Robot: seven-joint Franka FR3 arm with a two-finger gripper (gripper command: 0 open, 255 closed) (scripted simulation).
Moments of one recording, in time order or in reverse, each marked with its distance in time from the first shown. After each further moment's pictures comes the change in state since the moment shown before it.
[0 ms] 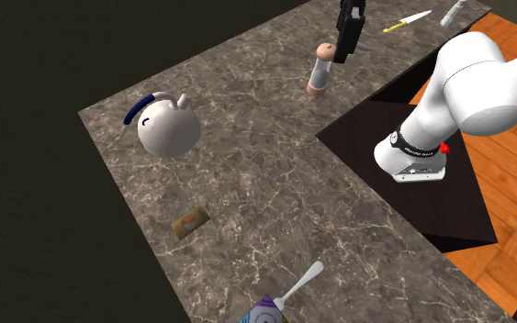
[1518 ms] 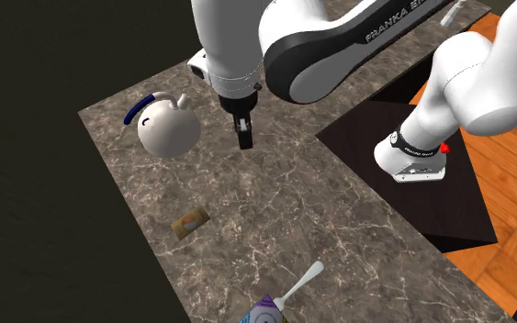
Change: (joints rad) arm 0.109 0.713 0.090 0.190 0.006 0.537 -0.118
